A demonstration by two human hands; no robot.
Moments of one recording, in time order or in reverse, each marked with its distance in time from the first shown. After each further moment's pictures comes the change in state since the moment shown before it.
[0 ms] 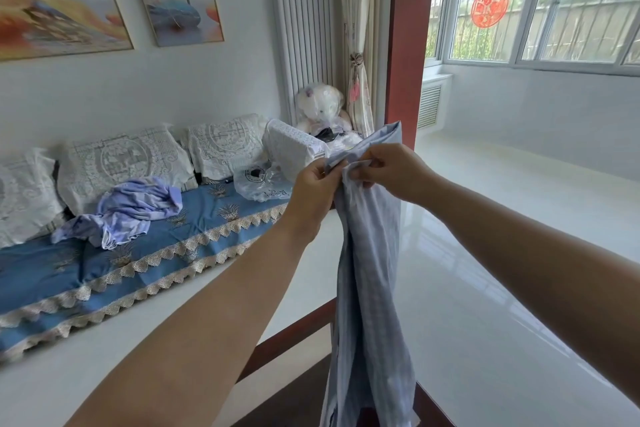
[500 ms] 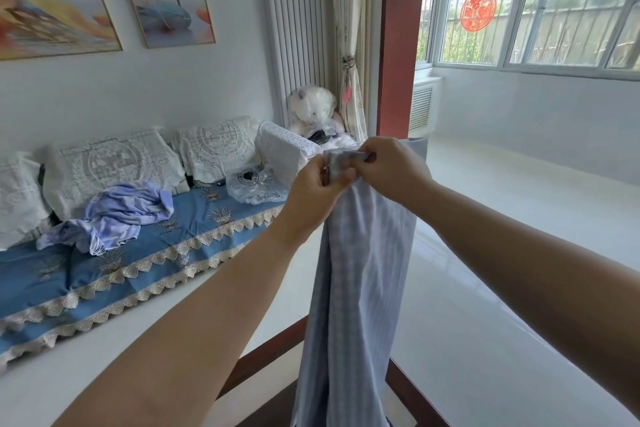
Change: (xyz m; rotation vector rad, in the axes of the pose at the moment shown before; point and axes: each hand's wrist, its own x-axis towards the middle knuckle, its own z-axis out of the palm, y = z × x) left_hand 0.008 -0.004 -0.009 0.372 -0.025 0.237; right_hand 0.001 -0.016 0.005 -0.329 0.246 0.066
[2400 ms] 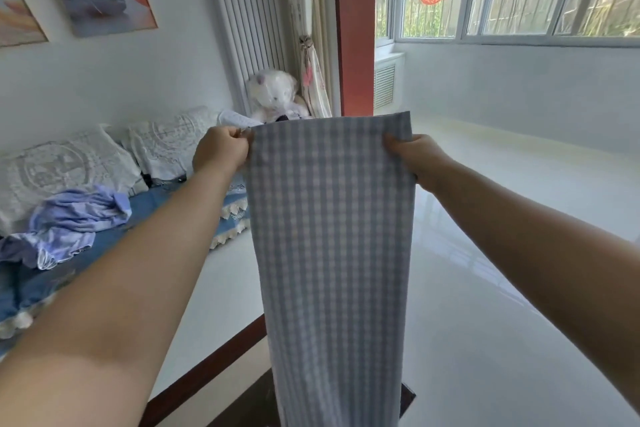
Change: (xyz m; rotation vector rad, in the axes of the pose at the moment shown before) left_hand 0.103 -0.022 0.006 0.629 0.250 -0.281; right_hand 0.002 0.154 -0.059 0.727 -0.037 0.609
